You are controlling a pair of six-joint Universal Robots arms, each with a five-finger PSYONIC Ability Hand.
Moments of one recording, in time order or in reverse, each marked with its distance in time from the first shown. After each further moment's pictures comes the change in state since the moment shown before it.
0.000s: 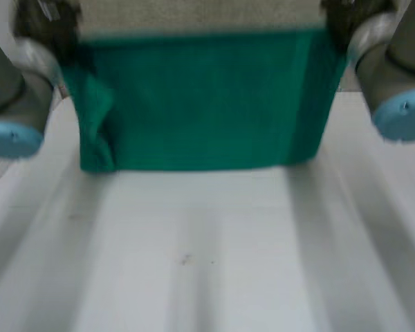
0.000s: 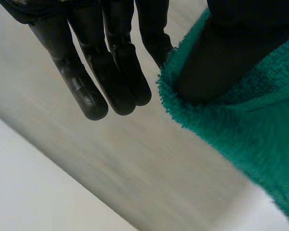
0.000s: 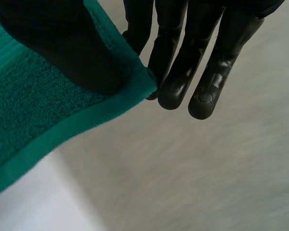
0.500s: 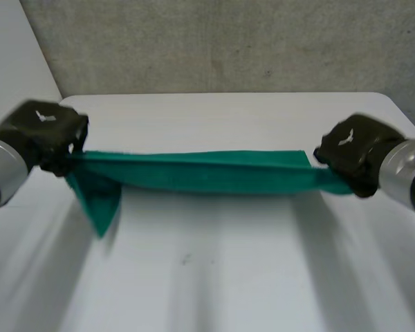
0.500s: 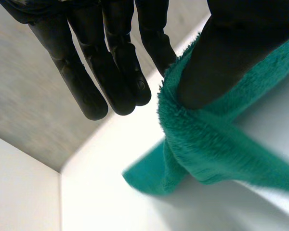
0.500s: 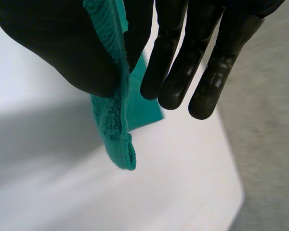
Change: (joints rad) left arm 0.046 0.423 -0.602 -0.484 0.140 -0.077; right arm -0.015 -0.425 0.764 0.410 -0.151 -0.234; left_hand 0.000 -0.001 -0.001 -0.001 0.000; right_hand 0.000 0.000 0.000 0.000 0.000
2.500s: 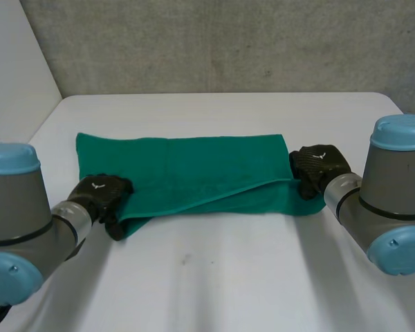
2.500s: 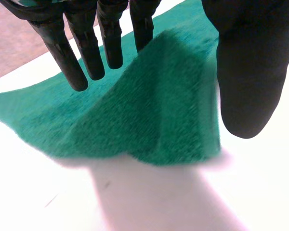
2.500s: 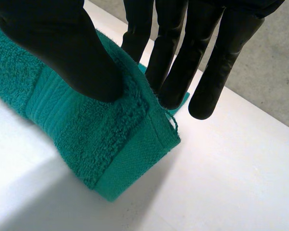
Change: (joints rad) left arm -0.054 -0.363 -0.173 0.339 -0.038 -0.249; right arm -0.015 0.318 0.146 -0.612 -0.009 0.646; left_hand -0.743 -0.808 -0.799 -0.812 -0.754; right_hand 0.000 0.000 0.000 0.000 -0.003
